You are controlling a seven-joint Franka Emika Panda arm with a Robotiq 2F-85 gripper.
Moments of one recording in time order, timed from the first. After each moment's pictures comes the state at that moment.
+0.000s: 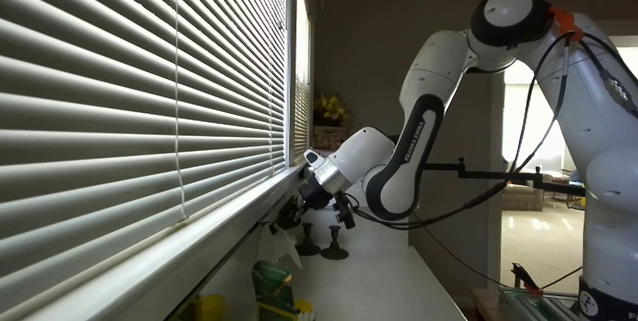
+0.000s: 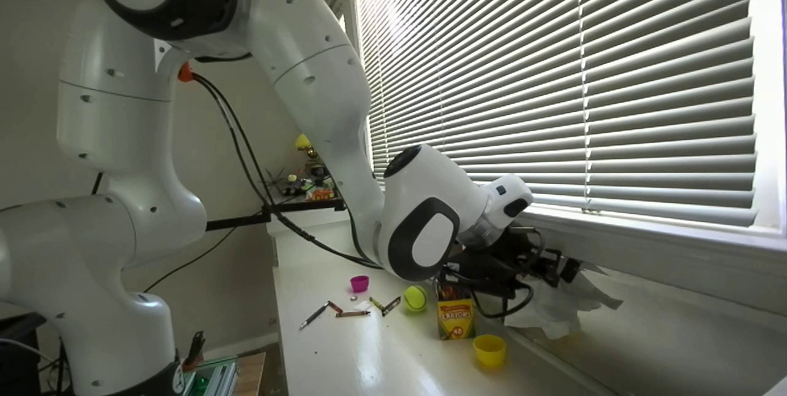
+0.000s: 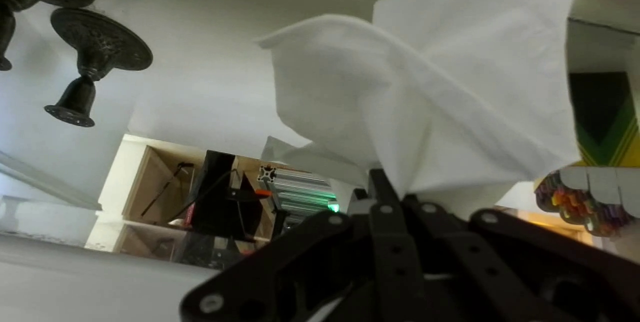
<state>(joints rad) -0.67 0.35 0.42 -2.41 -0.47 3.58 -0.15</state>
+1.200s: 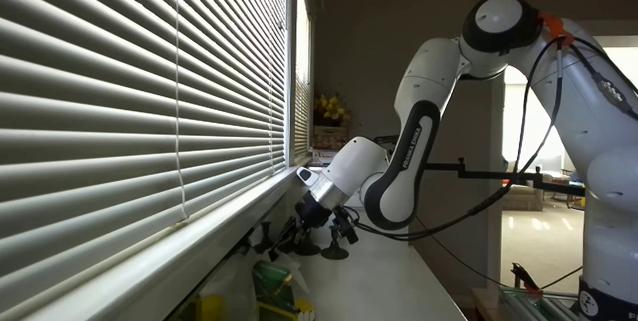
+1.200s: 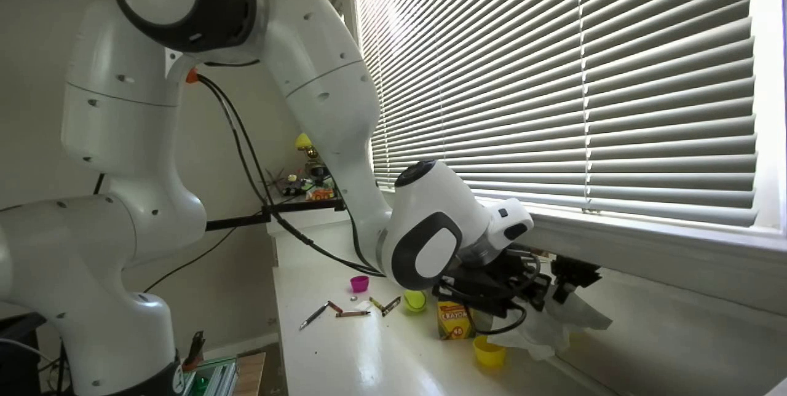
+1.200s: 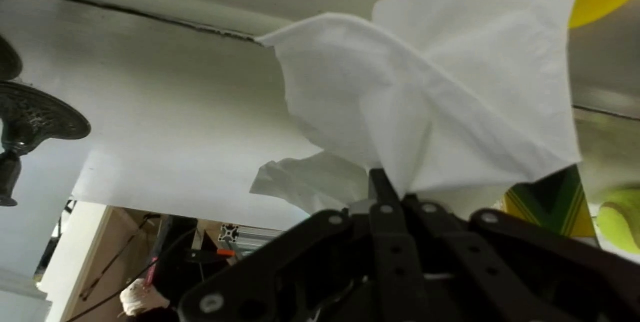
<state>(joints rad) -0.66 0.41 0.44 -2.39 -0.47 3.47 -0.16</state>
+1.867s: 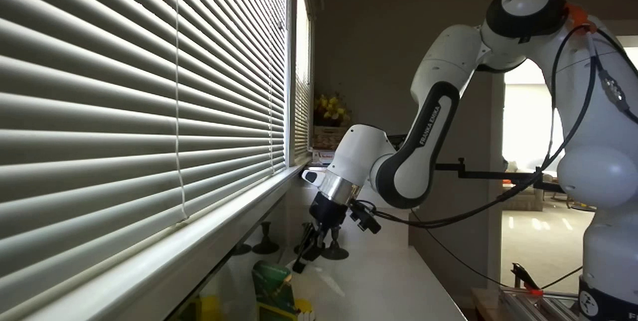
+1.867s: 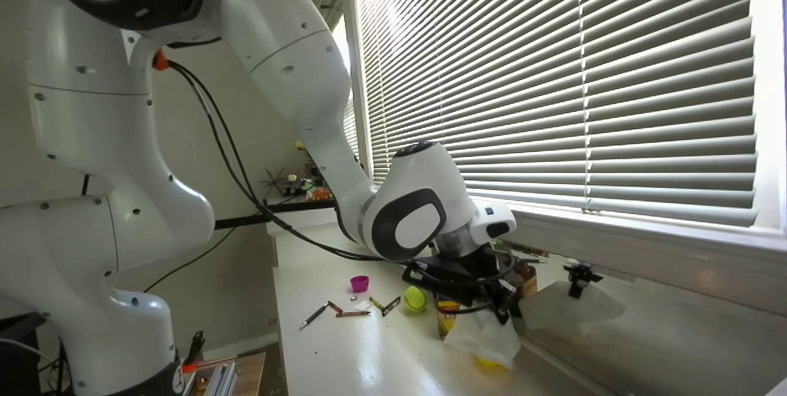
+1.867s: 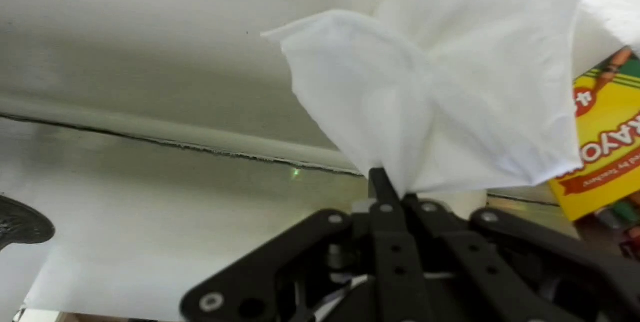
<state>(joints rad) -1.04 0.33 0.85 -2.48 -0.48 3.13 -0.15</state>
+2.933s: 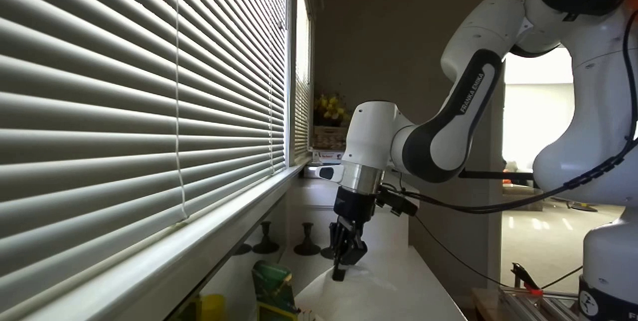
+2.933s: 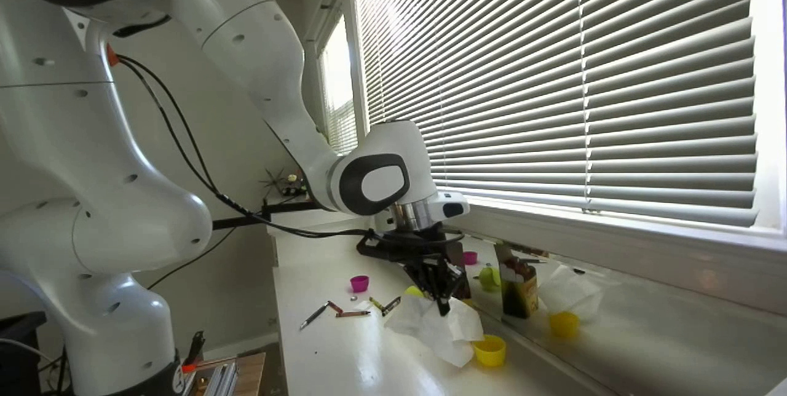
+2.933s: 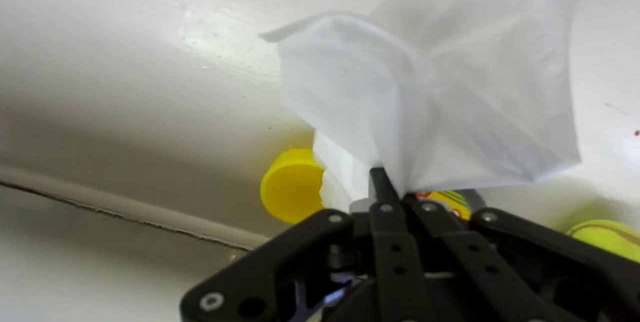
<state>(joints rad) -1.79 0.25 1.71 -2.62 -0.45 2.78 -0.17</state>
